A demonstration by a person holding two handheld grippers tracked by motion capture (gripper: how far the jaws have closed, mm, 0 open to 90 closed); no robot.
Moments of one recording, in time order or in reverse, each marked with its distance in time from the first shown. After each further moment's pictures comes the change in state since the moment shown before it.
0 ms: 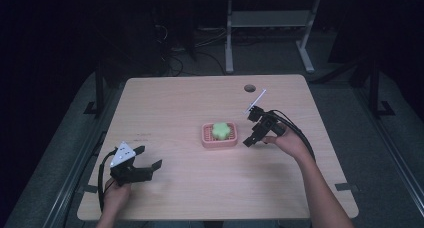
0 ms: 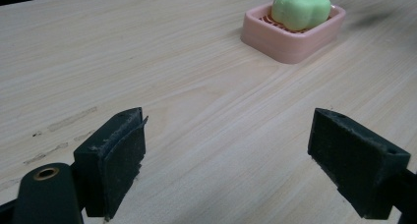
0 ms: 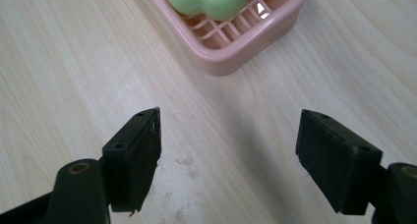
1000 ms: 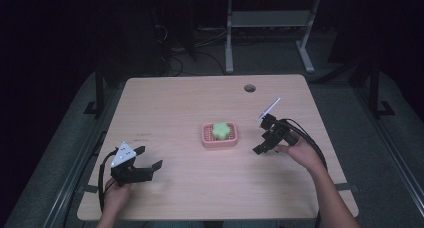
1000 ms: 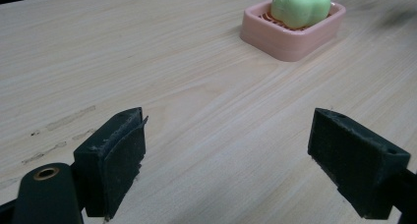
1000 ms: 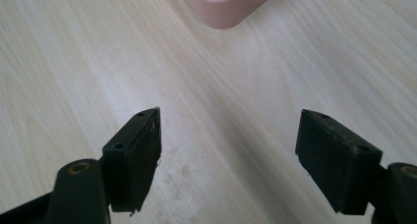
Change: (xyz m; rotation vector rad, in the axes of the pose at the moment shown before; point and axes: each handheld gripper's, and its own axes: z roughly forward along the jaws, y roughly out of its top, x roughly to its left) left arm -0.001 0.000 0.001 0.009 -0.001 0.006; right arm 0.003 -0.041 -0.008 -0.032 -0.001 0.027
